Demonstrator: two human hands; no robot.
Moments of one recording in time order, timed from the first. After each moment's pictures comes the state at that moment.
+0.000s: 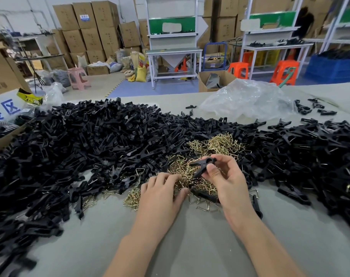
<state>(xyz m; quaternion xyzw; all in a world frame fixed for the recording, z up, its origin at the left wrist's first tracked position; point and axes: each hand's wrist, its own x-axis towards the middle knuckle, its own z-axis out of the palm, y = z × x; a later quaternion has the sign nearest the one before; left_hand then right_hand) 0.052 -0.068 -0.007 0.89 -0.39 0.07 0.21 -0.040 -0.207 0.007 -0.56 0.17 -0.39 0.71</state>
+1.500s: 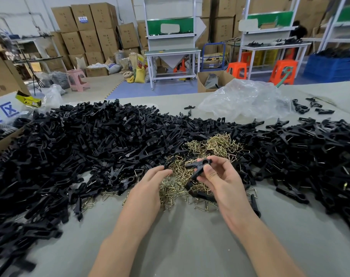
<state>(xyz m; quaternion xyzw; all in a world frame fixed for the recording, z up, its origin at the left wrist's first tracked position) 0.070 -0.047 0.002 0.84 -0.42 0.10 0.34 -0.043 -0.206 0.011 -0.52 0.17 -0.34 0.76</state>
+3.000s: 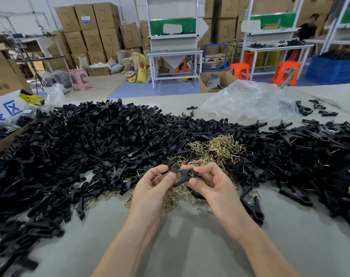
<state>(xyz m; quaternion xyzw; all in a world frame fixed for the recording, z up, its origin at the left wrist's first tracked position) 0.053 -0.068 0.015 0.53 -0.11 -0.24 0.81 -0.045 -0.193 0.011 -0.64 0.08 -0.26 0.72</state>
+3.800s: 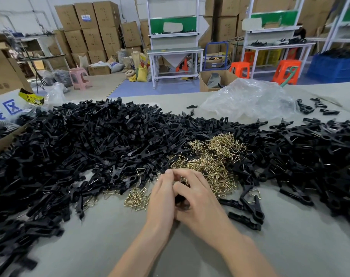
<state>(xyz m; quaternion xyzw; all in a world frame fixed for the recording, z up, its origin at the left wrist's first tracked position) 0.030 -0.085 0.004 0.63 -0.09 -0.20 0.75 -0.039 -0.167 0.002 -0.91 0.00 -0.30 0.28</state>
